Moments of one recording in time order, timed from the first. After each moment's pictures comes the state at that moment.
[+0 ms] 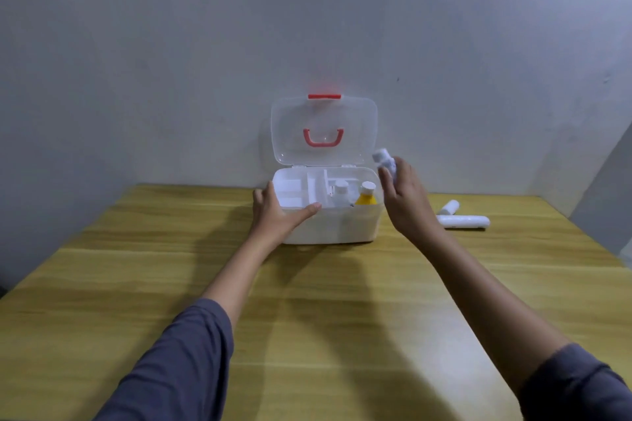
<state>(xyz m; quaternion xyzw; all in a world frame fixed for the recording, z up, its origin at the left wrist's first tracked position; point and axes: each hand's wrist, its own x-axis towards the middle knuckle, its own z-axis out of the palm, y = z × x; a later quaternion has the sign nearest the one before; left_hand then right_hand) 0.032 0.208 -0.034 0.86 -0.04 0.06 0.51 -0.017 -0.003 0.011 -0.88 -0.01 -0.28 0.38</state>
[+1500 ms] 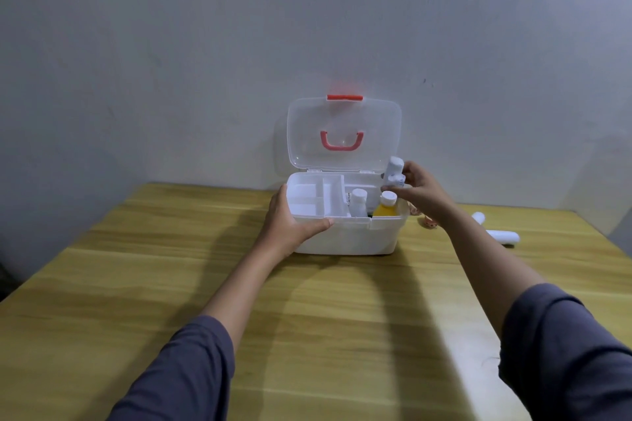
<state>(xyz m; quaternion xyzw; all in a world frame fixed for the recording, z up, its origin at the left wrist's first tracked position) 0.049 0.214 -0.049 0.82 -0.08 0.08 0.56 0.057 -0.043 0.002 -0.81 -0.04 -0.09 0.58</state>
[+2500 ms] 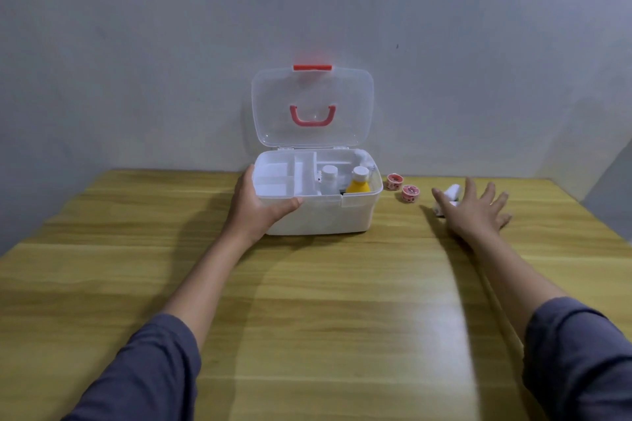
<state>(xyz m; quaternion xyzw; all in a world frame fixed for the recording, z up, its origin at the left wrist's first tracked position) 0.047 0.210 -0.052 0.81 -0.09 0.11 0.57 0.025 -0.150 -0.078 -0.91 0.32 -0.13 0.22</state>
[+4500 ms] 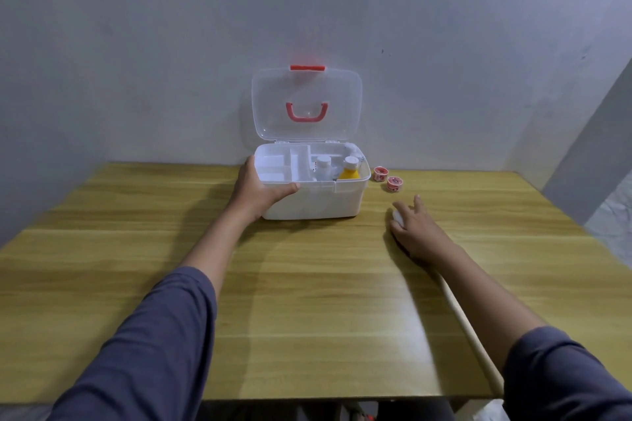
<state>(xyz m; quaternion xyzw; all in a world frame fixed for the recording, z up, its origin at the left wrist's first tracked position) 0.066 0.217 -0.057 0.82 -0.09 0.07 0.56 -0.040 -0.073 -0.074 -0.97 0.10 -0.02 0.20</state>
